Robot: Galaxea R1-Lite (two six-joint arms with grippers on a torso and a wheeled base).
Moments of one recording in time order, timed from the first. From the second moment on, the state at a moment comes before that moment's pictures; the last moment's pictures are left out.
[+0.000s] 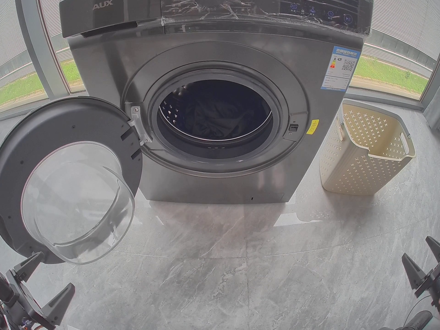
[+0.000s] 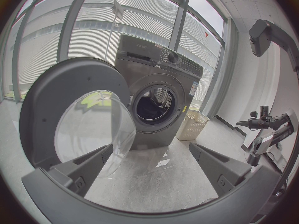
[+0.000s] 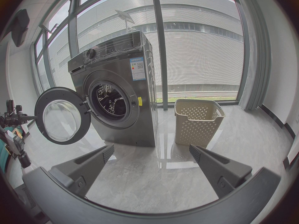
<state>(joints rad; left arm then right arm) -0.39 0.42 -0.02 -0.40 -0.02 -0.09 0.15 0.45 -0.02 -0.37 -0.02 0.03</state>
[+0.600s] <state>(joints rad) -0.08 0.10 -0.02 -0.07 -0.15 0.01 0.14 0.11 -0.02 -0.06 -0.19 0.04</state>
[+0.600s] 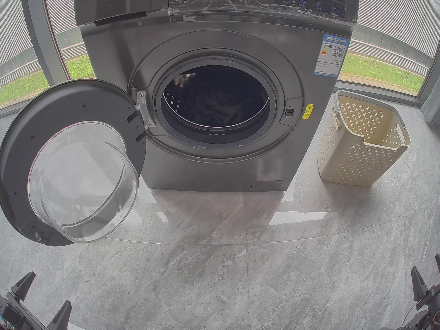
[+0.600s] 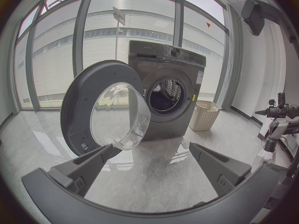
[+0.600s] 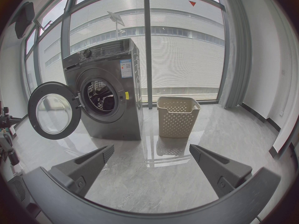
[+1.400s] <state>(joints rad) 0.00 0.01 -0.02 0.01 -0.03 0.02 0.00 0.02 -0.02 0.00 0.02 -0.01</state>
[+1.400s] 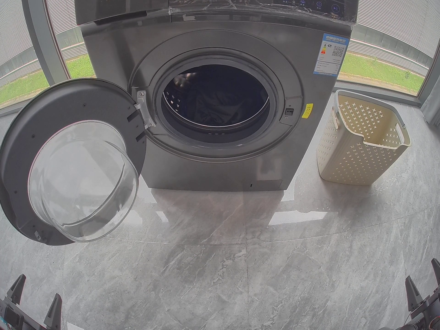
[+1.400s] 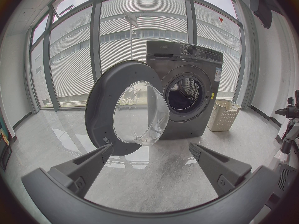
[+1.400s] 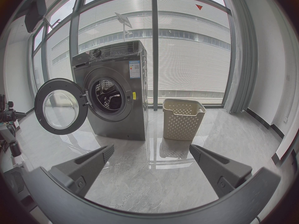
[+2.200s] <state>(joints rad) 0.00 0.01 -0.02 0.01 -0.02 0.01 0.00 0.01 -0.02 0.00 0.01 -0.01</state>
